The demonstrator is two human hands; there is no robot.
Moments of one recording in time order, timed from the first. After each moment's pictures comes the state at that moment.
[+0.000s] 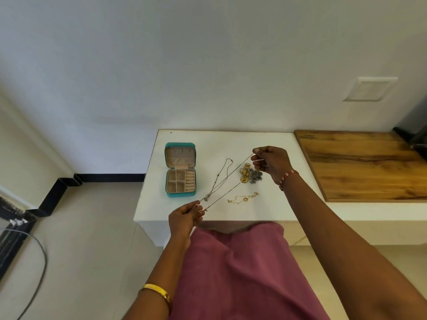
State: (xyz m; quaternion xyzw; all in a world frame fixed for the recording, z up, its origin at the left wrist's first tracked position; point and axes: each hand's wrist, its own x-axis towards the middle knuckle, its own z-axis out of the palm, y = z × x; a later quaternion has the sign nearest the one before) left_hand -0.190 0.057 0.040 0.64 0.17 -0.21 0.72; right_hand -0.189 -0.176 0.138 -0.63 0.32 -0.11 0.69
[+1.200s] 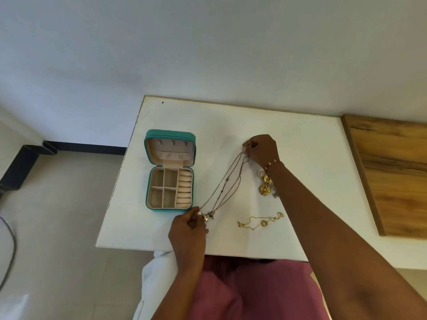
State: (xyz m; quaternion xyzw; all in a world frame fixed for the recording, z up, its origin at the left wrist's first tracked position) left_hand -0.136 -0.001 -0.021 0.77 0.20 -0.12 0.60; right_hand -0.021 -0.221 -0.017 -0.89 0.26 -0.03 0.38
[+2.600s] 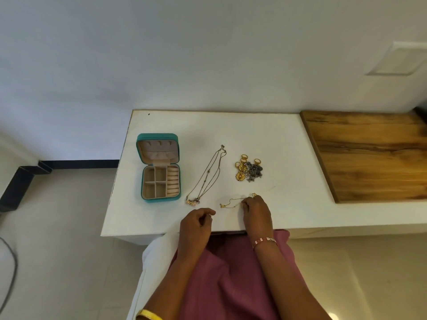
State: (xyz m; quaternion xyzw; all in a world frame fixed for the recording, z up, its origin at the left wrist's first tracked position) left_hand -0.177 -0.001 -0.006 0.83 -0.04 -0.21 0.51; right_hand -0.216 -0.149 -0.023 -0.91 0.32 -0.04 0.27
